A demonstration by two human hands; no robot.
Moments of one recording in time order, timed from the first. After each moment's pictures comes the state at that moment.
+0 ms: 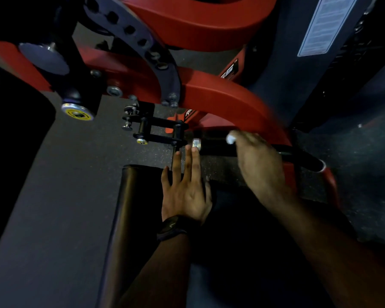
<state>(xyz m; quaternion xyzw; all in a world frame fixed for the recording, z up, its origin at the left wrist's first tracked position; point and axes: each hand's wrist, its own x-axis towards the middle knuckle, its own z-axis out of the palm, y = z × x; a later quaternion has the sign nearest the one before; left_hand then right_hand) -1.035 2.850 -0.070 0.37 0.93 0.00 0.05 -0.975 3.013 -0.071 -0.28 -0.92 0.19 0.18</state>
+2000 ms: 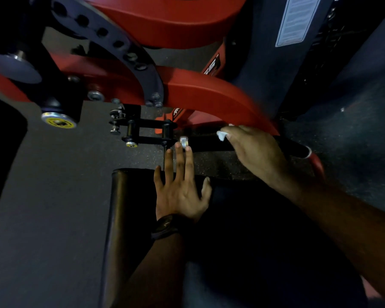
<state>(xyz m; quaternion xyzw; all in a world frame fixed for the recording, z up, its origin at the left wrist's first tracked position) -1.033 2.849 -0.071 0.40 0.92 -0.02 0.03 -0.962 3.042 -0.068 -0.21 -0.93 0.25 0.17</state>
